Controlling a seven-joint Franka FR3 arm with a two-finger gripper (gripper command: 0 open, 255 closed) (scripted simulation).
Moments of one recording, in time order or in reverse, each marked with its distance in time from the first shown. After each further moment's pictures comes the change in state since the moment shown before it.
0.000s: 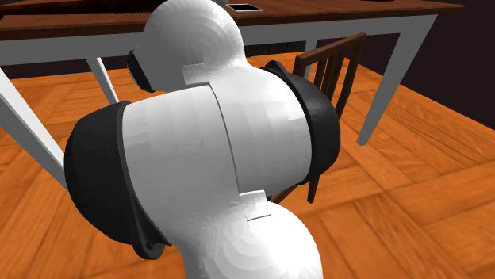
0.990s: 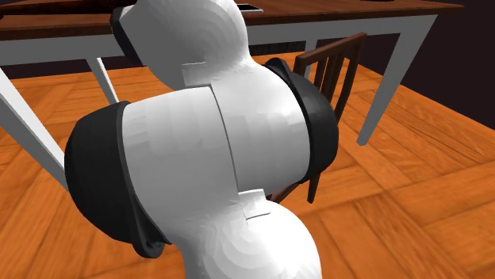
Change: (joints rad) arm 0.002 0.005 0.001 0.206 0.007 -0.198 -0.036
